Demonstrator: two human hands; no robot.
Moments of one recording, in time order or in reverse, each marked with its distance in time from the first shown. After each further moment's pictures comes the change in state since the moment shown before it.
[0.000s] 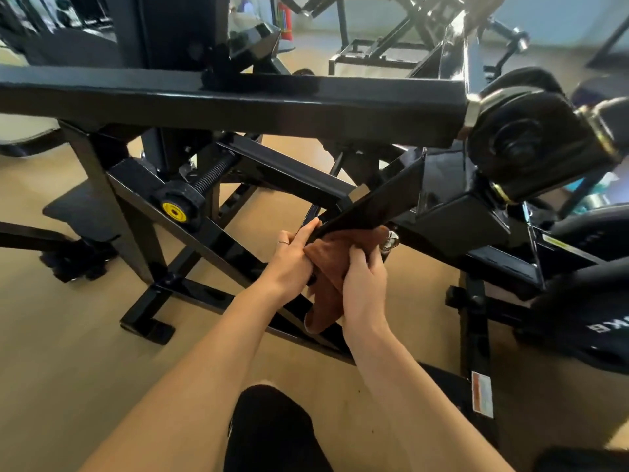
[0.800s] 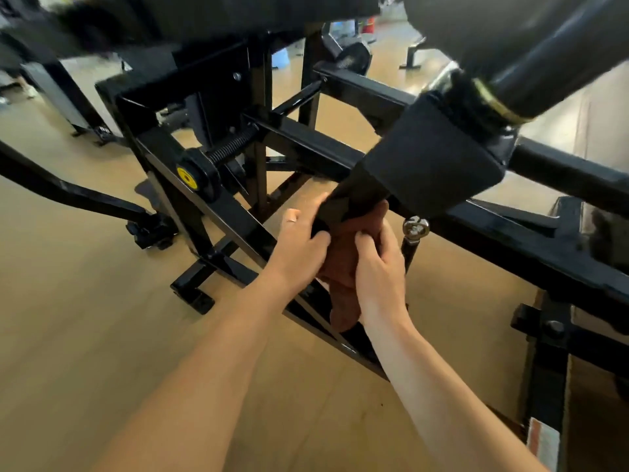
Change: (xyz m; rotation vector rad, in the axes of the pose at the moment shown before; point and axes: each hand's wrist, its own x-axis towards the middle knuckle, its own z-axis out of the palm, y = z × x) left_hand -0.003 -0.004 0.036 0.106 0.318 0.063; right_hand 0.057 0.030 -0.044 0.007 -0.361 -0.155
